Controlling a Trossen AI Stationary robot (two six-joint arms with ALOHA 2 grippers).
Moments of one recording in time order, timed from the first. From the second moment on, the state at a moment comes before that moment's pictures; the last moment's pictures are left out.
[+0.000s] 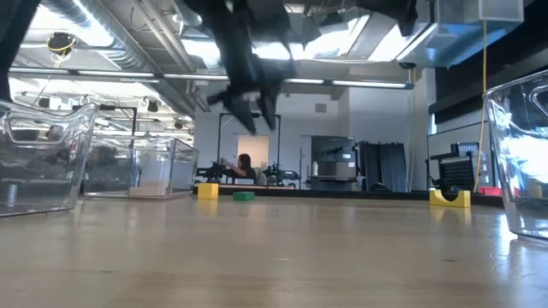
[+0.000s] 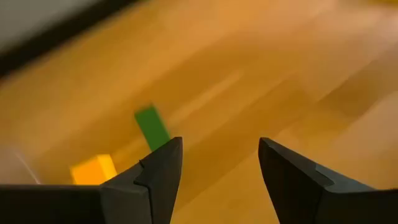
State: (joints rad) left arm 0.27 1.79 1.45 -0.66 -0.28 -0.64; right arm 0.06 0.90 0.77 0.04 0.21 0.39
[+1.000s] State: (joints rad) left arm 0.33 2.02 1.33 -0.54 -0.36 -1.09; right arm 0.06 0.90 0.77 0.03 0.24 0.44
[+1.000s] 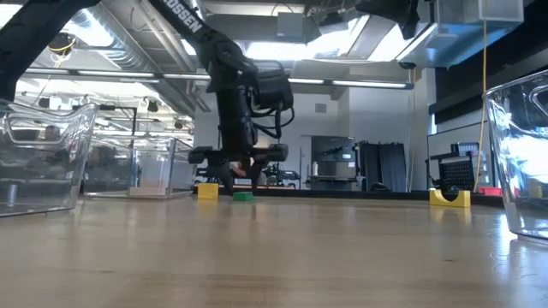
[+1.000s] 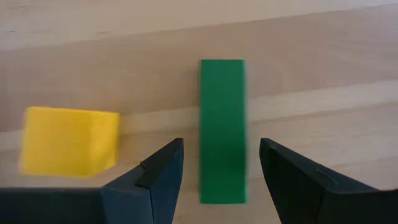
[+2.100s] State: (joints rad) left arm 0.29 1.94 1.33 -0.50 -0.29 -0.75; right arm 0.06 0.90 0.77 0.01 0.24 0.44
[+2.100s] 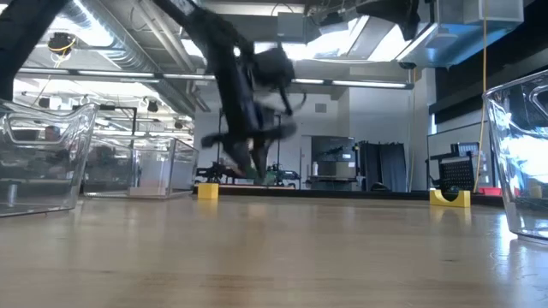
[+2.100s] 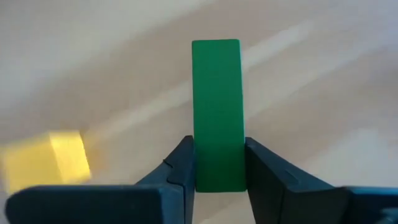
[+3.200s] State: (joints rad) left arm -0.06 1.25 0.77 0.49 -0.10 -0.45; right arm 0.06 1.19 0.77 0.34 0.03 0.52
